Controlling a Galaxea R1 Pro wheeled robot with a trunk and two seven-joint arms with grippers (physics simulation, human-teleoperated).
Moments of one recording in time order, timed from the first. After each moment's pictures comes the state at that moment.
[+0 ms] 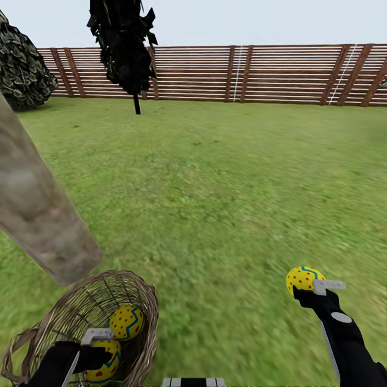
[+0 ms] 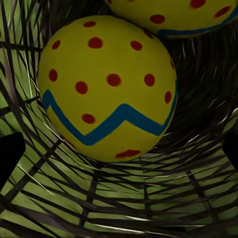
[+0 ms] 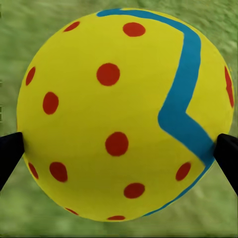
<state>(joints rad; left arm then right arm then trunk) -0.26 0.12 0.17 -1.00 -0.19 0.77 -0.26 -0.32 -0.09 -0.35 -1.24 0.24 0.37 0.09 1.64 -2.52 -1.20</state>
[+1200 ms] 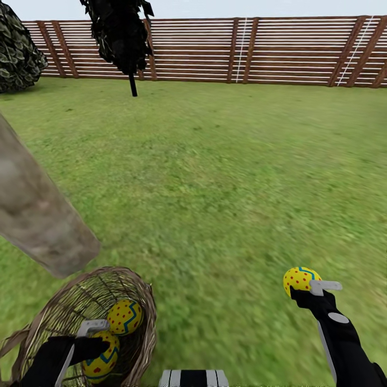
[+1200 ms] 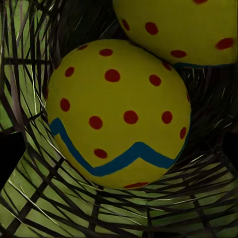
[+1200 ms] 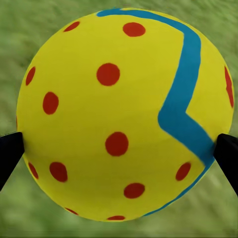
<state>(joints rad) -0.26 0.12 0.22 -1.07 -0.16 0.77 -0.27 -0.32 -0.07 -0.35 -1.24 0.24 0.37 0.09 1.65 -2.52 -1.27</state>
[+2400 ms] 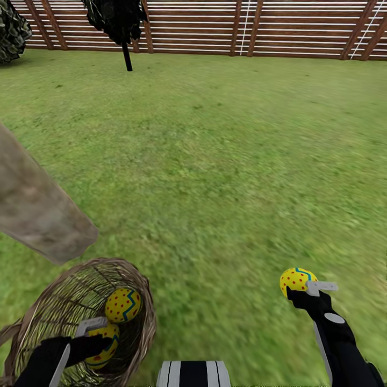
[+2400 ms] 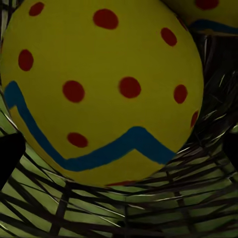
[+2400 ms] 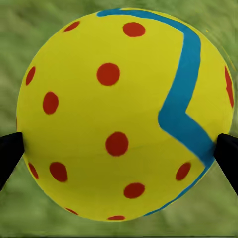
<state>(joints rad) -0.26 0.12 0.26 -1.06 -0.03 0.77 -0.27 -0.32 -0.05 -0.35 -1.23 0.24 0.37 0.09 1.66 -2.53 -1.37</state>
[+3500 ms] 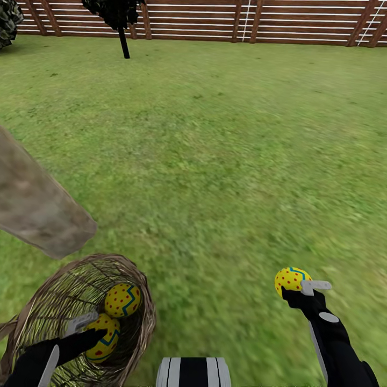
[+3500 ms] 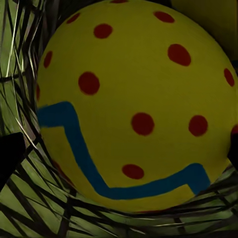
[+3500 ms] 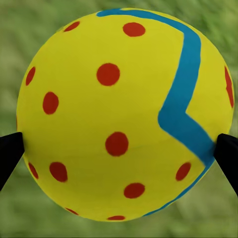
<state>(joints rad) -0.26 0.12 0.36 -1.05 0.07 0.69 -0.27 -0.32 -0.04 -0.32 -1.23 0.24 0.37 0.09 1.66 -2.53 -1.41</state>
